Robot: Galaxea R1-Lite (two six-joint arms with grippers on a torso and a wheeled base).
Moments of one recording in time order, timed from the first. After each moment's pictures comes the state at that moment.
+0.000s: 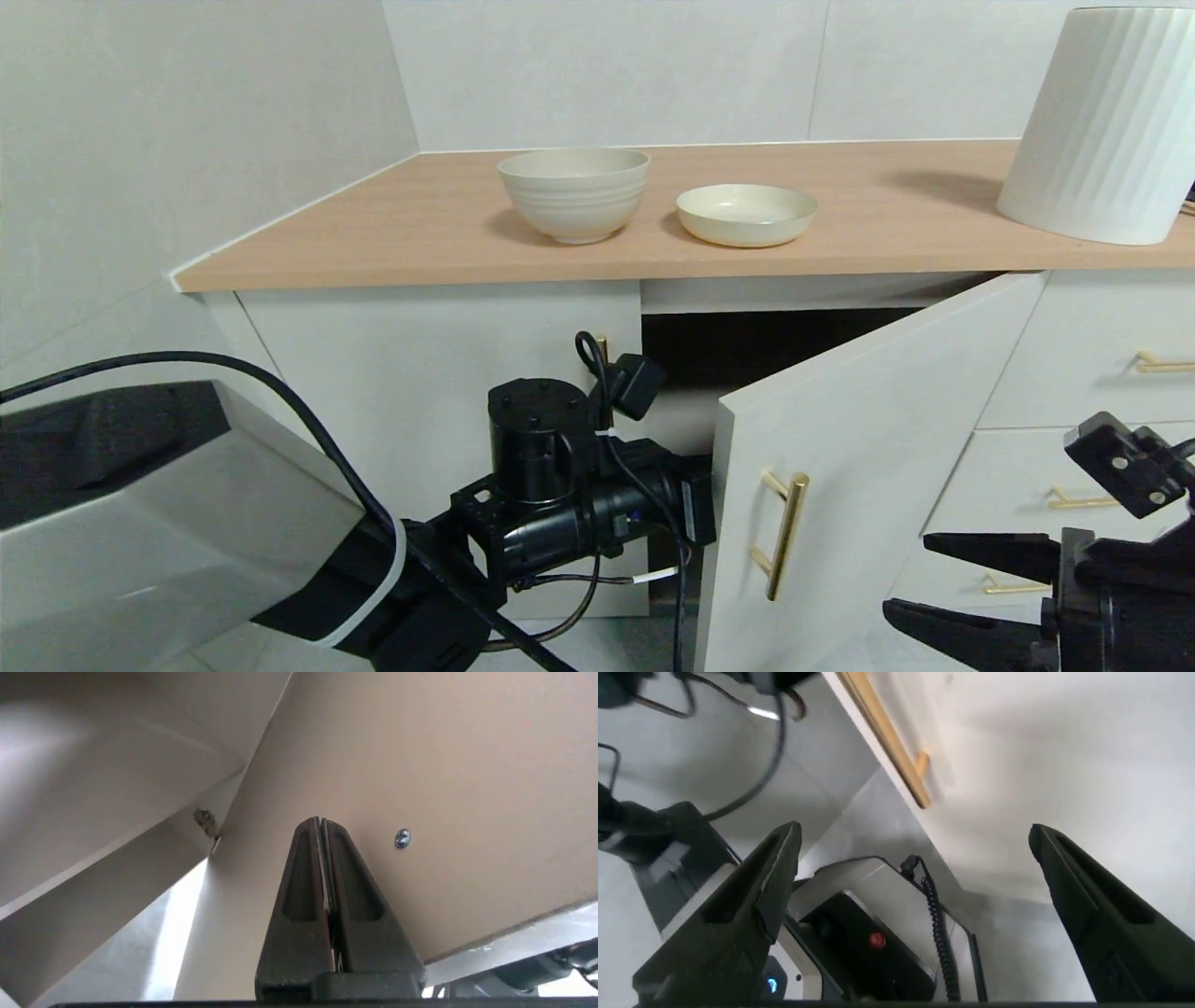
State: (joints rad) left arm -0.76 2.06 -0.81 -1.13 -0.36 -0.43; right arm 0.51 1.20 -0.37 -0.43 0.35 0.15
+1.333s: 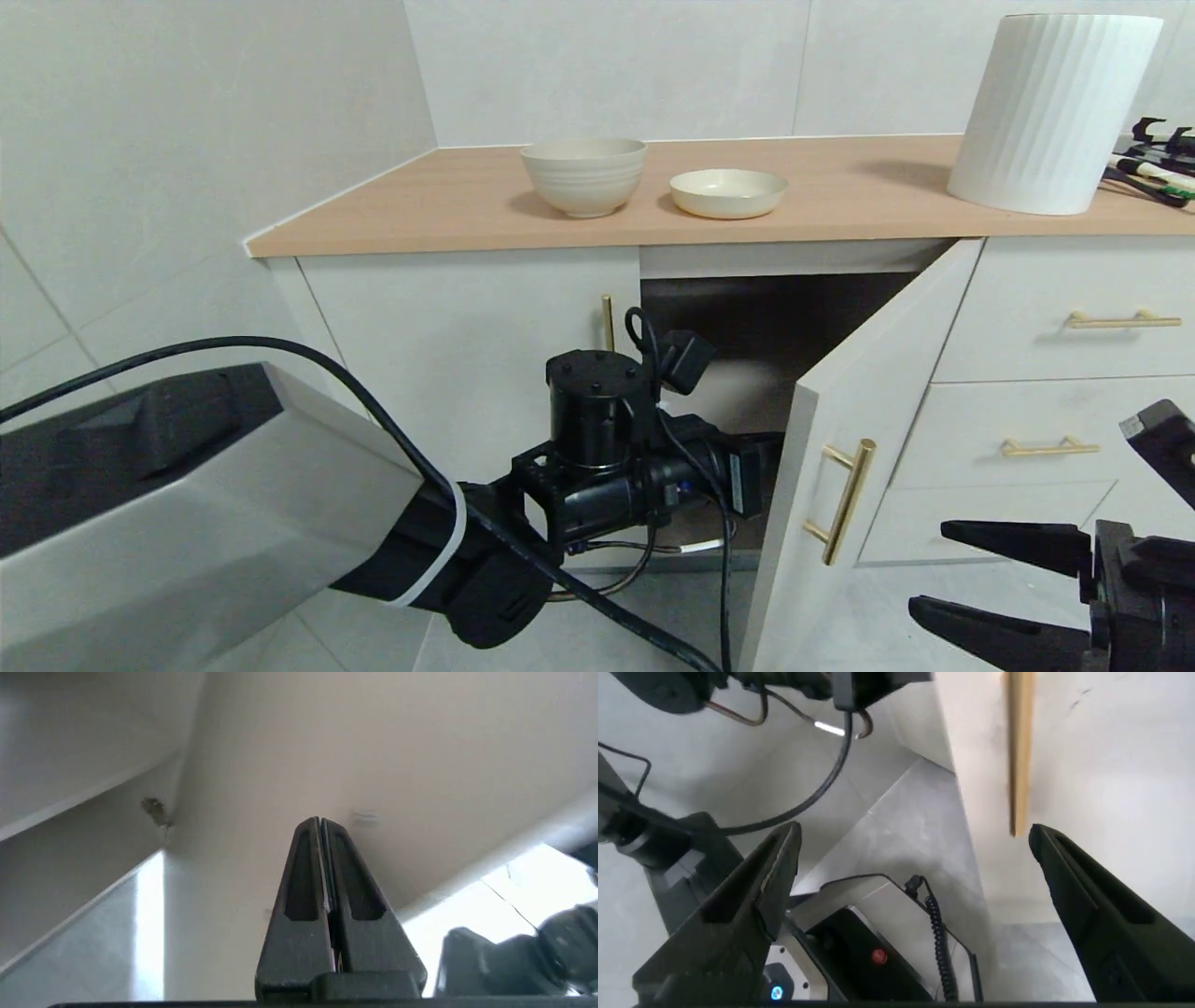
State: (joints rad) left arm -0.78 2.13 -1.02 -0.99 -0.36 -0.43; right arm 0.51 1.12 -0.37 -0.43 0.36 0.15
